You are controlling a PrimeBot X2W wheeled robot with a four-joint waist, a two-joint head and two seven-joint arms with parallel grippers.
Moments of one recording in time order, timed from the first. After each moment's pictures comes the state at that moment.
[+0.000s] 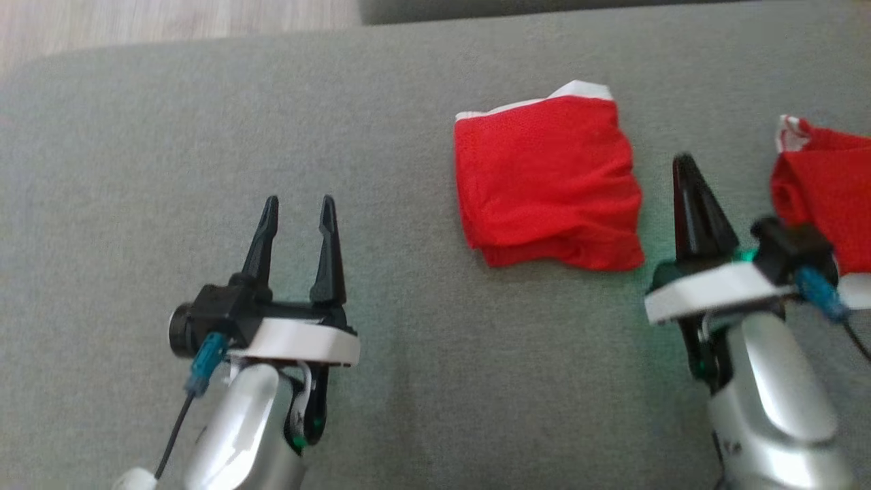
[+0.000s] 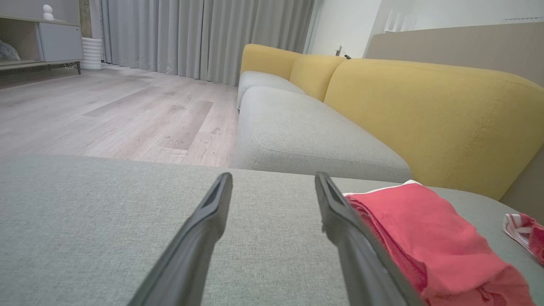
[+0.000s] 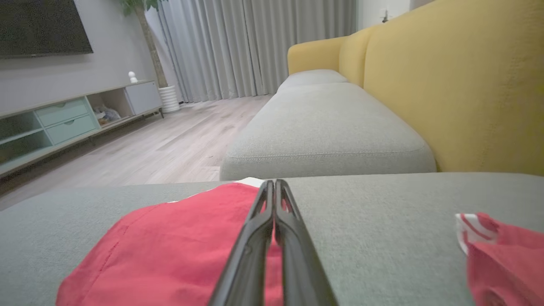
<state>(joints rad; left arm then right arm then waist) -0.31 0.04 -0.32 0.32 -0.35 0.06 -0.26 -0.34 -0.06 0.07 0.39 0.14 0.13 -0.25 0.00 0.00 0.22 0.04</state>
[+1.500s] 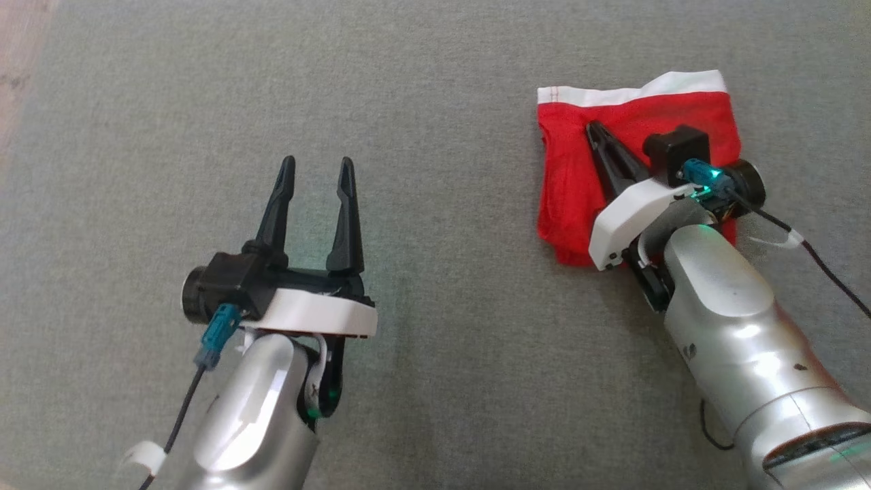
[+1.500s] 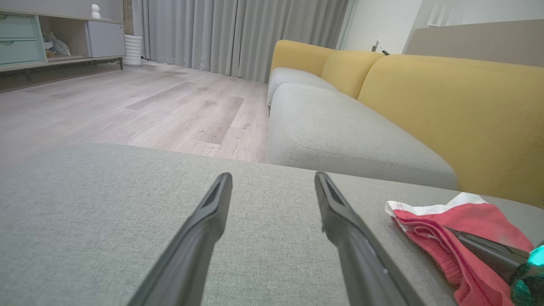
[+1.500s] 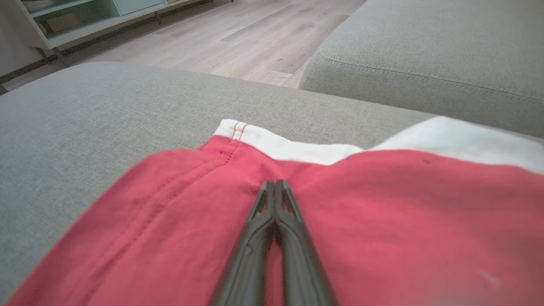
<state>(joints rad) -0.39 0.04 -0.38 0.29 -0.39 0.09 -0.26 -0.79 -0.07 0.36 1.02 0.13 0.13 -0.22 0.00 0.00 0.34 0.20</state>
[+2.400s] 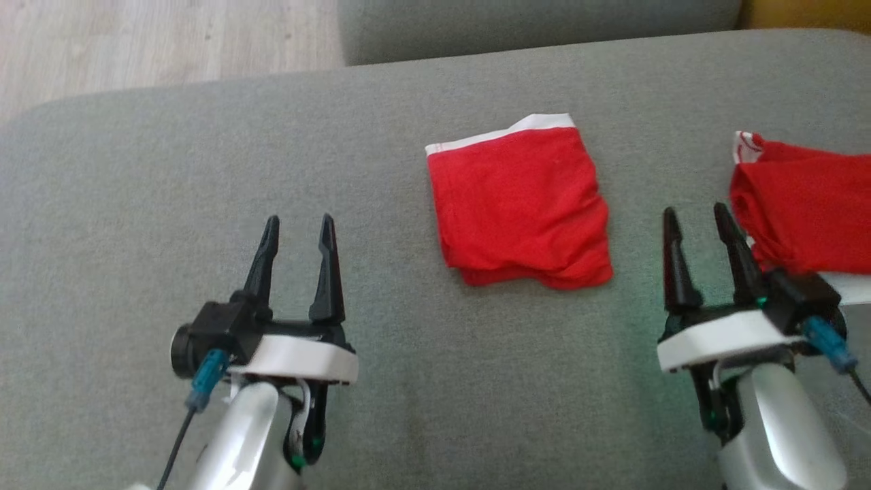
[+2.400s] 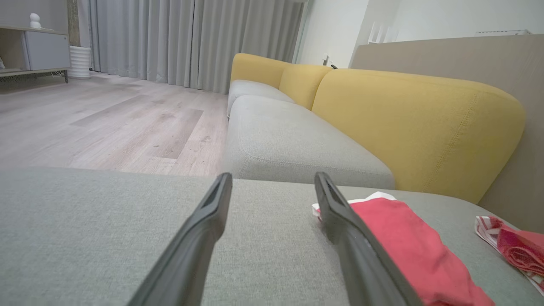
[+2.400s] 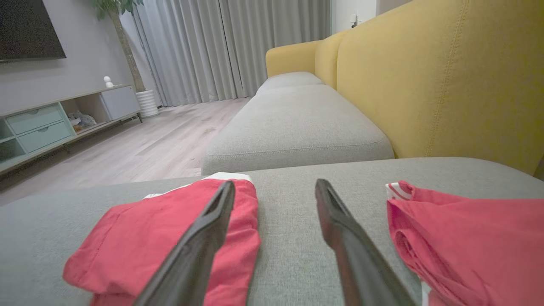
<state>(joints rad) -0.28 0.04 -0.32 0.32 -0.36 0.06 -0.26 -0.23 -0.06 0.03 0.37 0.14 0.13 -0.25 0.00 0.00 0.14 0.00</state>
